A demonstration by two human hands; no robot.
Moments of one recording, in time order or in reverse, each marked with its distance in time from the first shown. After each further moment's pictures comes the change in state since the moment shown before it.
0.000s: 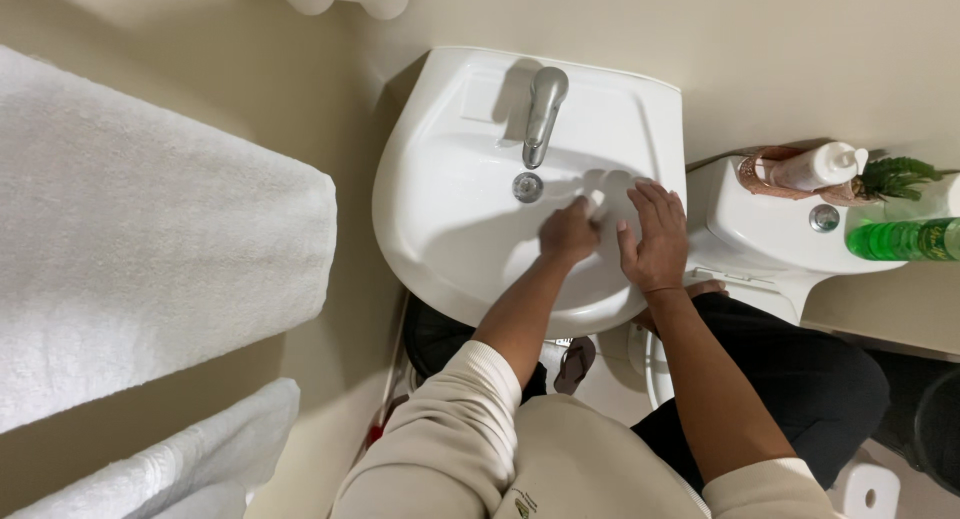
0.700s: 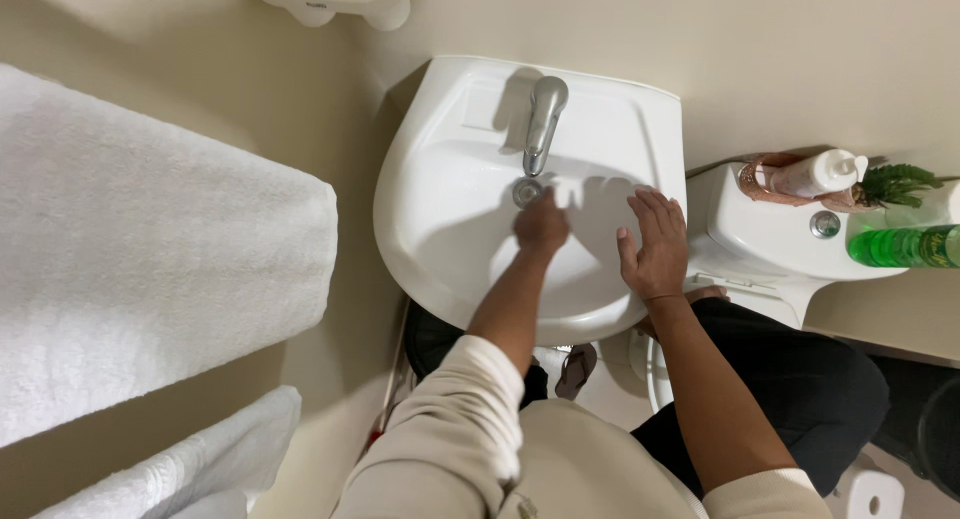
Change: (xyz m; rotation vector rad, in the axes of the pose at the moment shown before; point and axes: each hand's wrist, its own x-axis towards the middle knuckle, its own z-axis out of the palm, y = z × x) left_hand 0.032 -0.034 -0.017 0.124 0.117 -0.117; right_hand 0.003 0.001 0.001 0.032 0.007 0.000
